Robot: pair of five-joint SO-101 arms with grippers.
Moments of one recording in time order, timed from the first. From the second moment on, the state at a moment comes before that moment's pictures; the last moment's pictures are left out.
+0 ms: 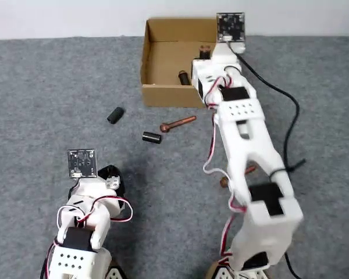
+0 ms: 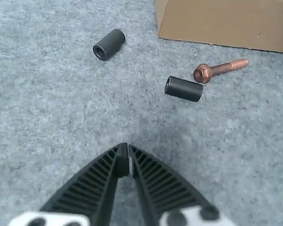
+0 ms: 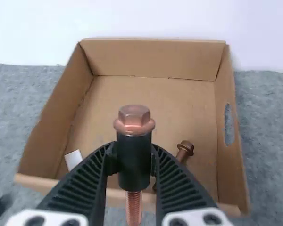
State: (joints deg) left arm 4.0 -86.3 97.1 40.5 19.9; right arm -12.5 18.8 -8.0 27.3 -7.3
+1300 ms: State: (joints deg) left arm -3.3 -86.3 97.1 39.2 19.9; right arm -19.3 30.3 -31.0 58.0 2.1
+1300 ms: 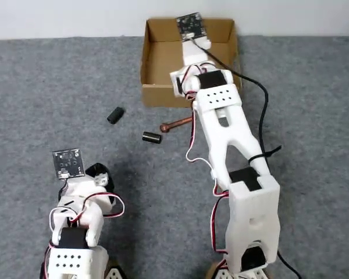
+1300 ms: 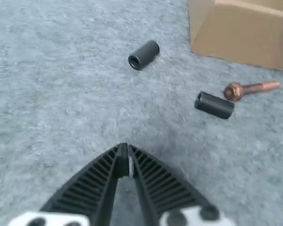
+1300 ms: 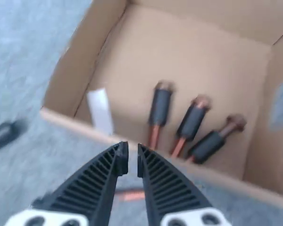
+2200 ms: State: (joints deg) left arm -6.7 -86.3 97.1 38.7 19.9; right arm -35.7 39.8 -31.2 76.0 15.3
